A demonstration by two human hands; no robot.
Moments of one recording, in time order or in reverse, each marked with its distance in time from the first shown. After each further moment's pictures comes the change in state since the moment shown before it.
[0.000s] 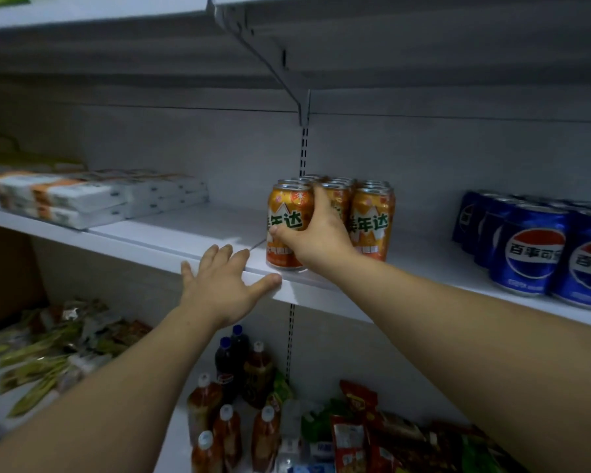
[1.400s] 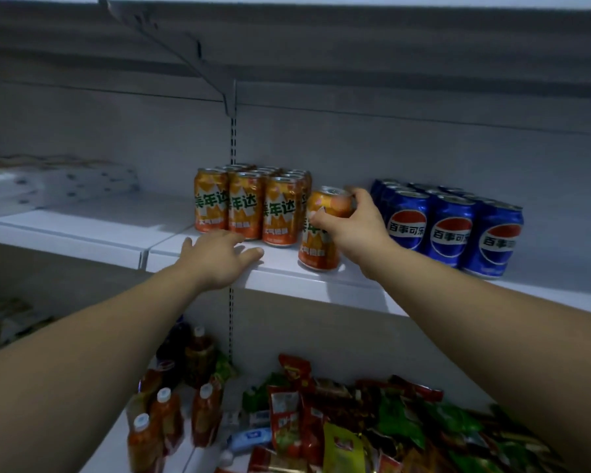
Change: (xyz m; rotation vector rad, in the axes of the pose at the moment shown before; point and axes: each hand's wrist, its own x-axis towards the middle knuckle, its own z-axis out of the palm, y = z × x) left_hand -0.005 0.108 -0.018 -0.150 -0.156 0.137; right_hand -0.058 0.050 -0.150 0.225 0.175 0.237
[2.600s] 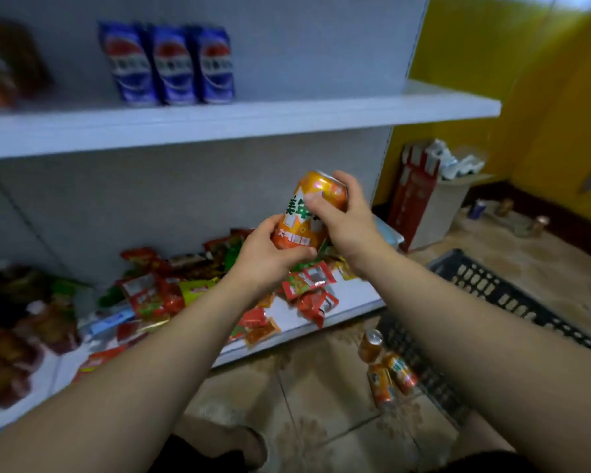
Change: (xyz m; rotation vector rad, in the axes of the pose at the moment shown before) left_hand -0.295 0.285 0.143 -1.082 -0.605 0.216; right_hand -0.305 0.121 -0.241 0.072 0.460 0.234
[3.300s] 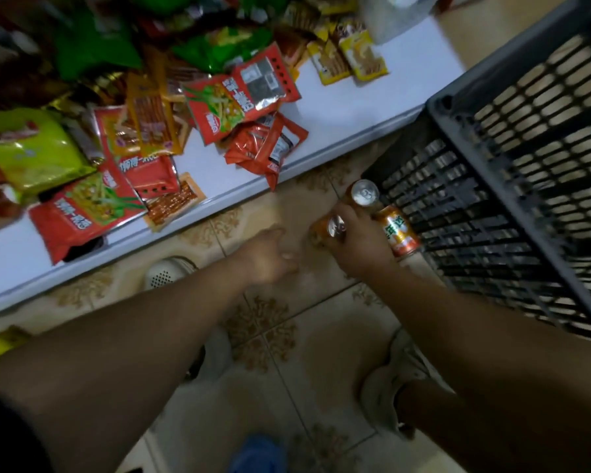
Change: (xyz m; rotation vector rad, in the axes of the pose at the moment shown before) left_hand 0.108 -0.350 0.178 0.658 -0.775 -0.615; right_hand 0.013 0.440 -0.115 -0.899 -0.338 0.488
